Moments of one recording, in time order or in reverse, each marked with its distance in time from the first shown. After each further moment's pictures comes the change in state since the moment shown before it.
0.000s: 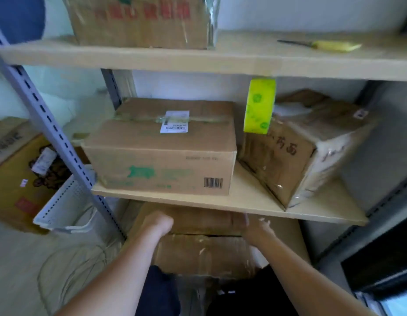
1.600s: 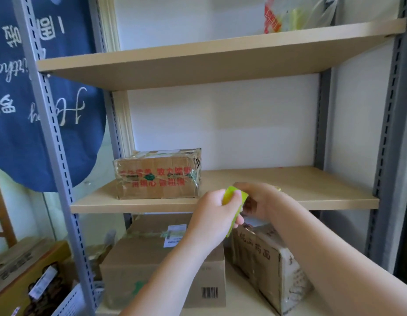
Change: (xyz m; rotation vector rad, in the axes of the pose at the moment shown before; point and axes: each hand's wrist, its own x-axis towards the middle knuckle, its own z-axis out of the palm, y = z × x) left_hand -0.300 0.208 -0.142 -0.534 0.239 1.098; right_hand -0.225 -0.105 -0.324 1.123 -0.031 -0.540
